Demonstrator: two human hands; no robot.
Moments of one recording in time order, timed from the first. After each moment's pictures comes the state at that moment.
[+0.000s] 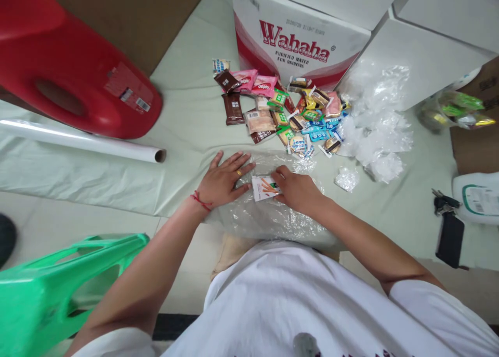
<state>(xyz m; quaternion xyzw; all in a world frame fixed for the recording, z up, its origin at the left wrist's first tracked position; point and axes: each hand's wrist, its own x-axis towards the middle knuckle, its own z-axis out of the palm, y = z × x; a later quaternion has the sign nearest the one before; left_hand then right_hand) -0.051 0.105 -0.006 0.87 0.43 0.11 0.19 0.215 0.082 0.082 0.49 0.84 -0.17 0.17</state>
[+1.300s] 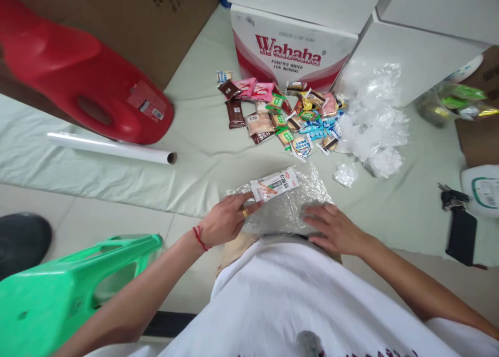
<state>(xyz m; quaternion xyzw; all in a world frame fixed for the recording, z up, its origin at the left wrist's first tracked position) -0.052 0.013 0.014 0.92 0.33 0.09 0.18 0.340 -0.036 0.043 0.39 0.89 -0.23 -0.03</state>
